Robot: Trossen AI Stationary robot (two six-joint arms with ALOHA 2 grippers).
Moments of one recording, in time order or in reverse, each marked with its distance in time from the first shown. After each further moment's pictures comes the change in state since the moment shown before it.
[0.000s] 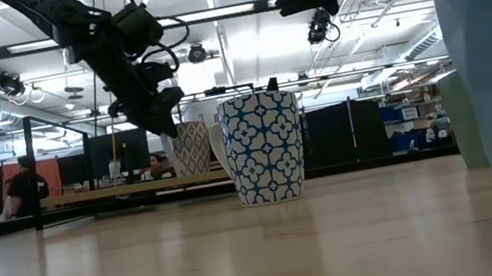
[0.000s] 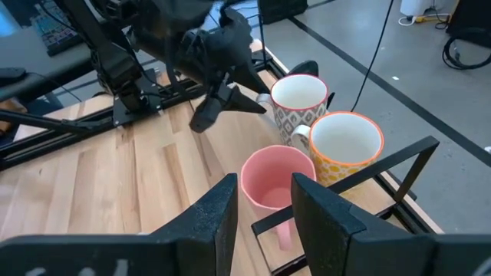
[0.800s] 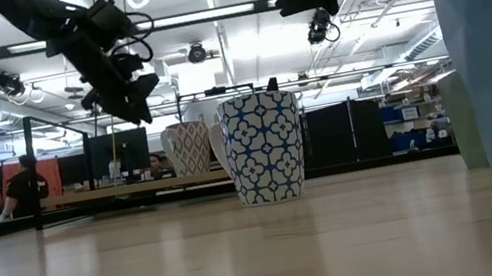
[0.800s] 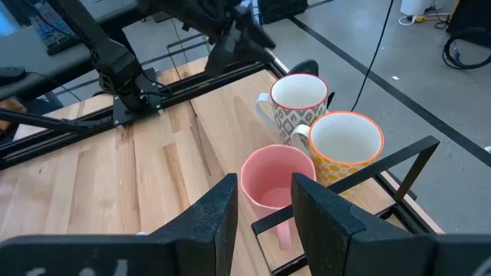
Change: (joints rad) left arm 0.211 -0.148 0.000 -0.056 0.089 -0.008; right arm 0.000 0.000 0.000 0.000 0.000 -0.001
